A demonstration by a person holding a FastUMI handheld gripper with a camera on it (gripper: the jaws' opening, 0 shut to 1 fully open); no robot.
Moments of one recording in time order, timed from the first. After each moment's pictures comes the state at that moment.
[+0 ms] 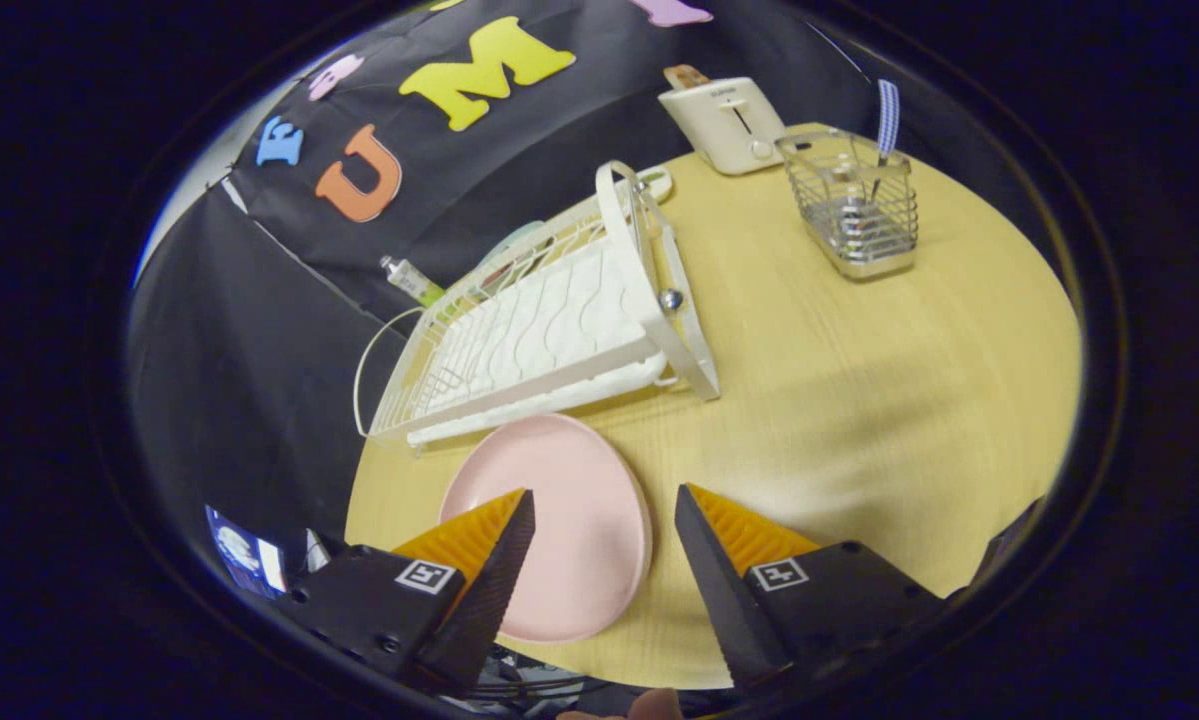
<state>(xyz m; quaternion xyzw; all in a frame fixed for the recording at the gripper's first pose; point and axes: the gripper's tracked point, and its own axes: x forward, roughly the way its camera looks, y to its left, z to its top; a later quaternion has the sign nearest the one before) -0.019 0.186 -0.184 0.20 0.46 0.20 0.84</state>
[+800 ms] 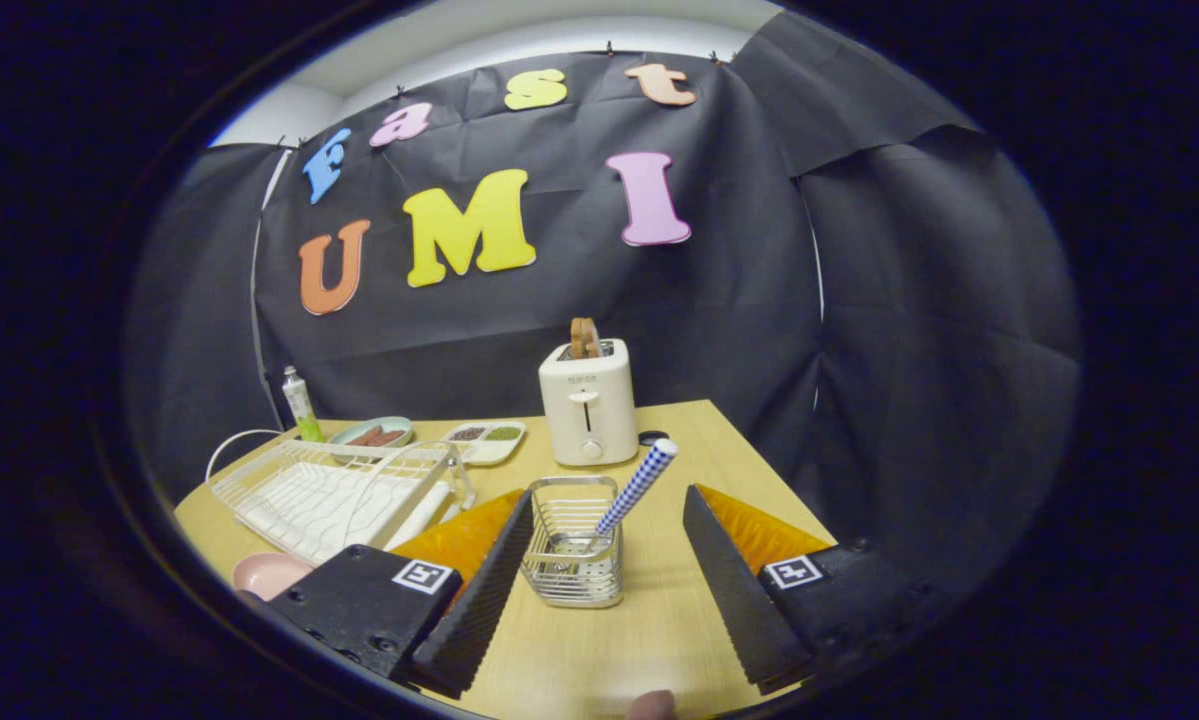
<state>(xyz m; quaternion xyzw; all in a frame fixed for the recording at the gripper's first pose) 0.155 -0.019 -0.135 0.09 0.19 0.05 0.98</state>
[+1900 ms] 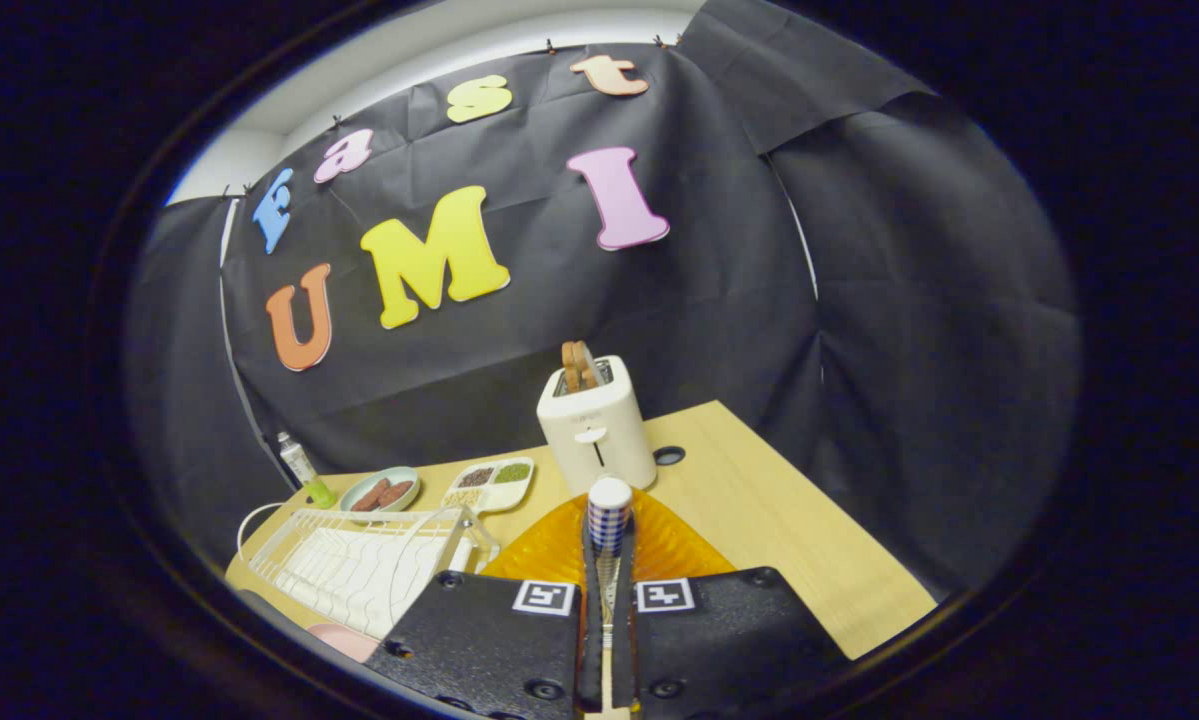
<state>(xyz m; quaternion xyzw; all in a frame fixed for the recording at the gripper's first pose) 0.176 -0.008 -0.064 0.15 0.17 0.02 0.97</state>
